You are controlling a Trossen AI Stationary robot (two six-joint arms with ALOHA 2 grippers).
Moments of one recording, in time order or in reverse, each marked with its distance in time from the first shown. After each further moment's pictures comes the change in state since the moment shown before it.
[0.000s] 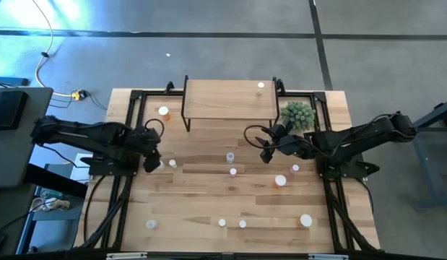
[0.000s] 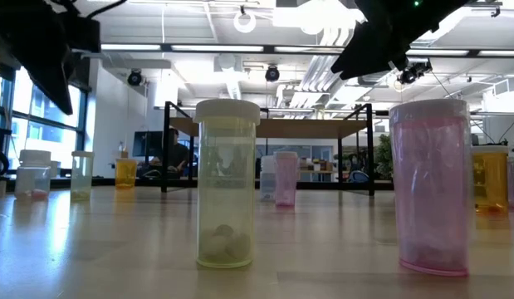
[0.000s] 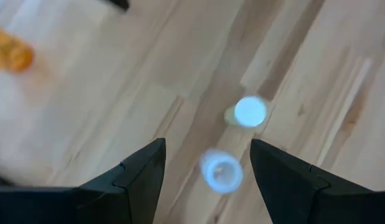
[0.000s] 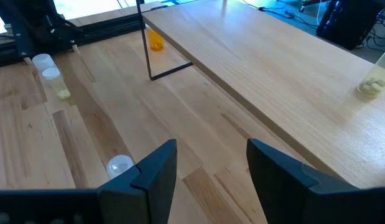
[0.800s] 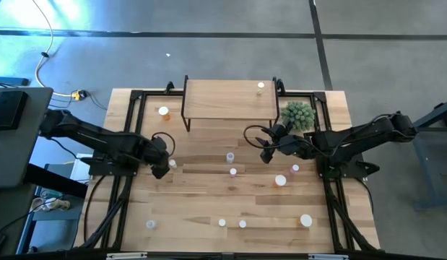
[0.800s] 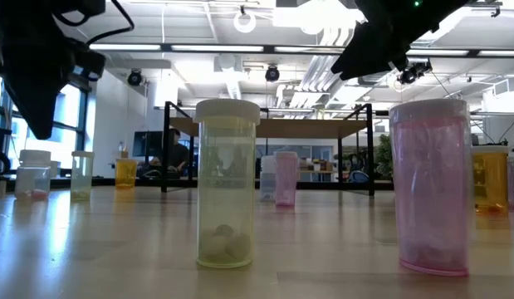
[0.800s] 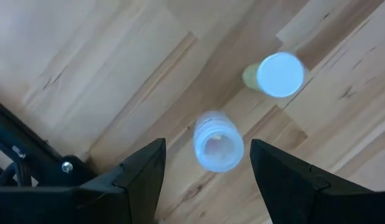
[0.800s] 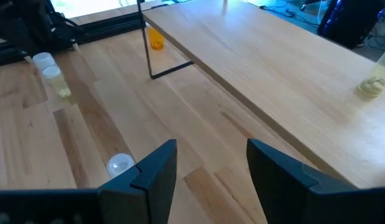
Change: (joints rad) left arm -0.118 0.284 0.000 -0.013 0.027 -0.366; right arm 0.000 0.000 0.000 -0.004 -0.010 0.003
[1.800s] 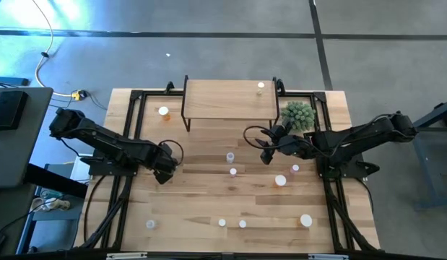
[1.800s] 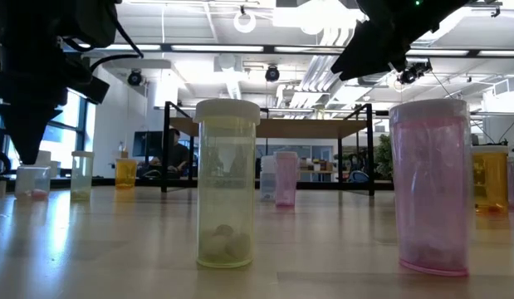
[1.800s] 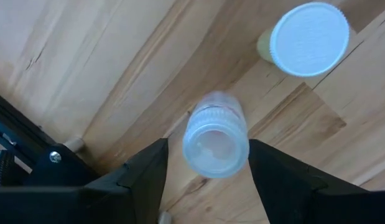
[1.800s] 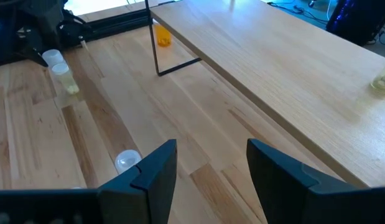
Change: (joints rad) left arm -0.025 0.210 0.000 0.039 0.044 0.005; right arm 0.000 0.000 0.000 0.000 -0.024 0.003
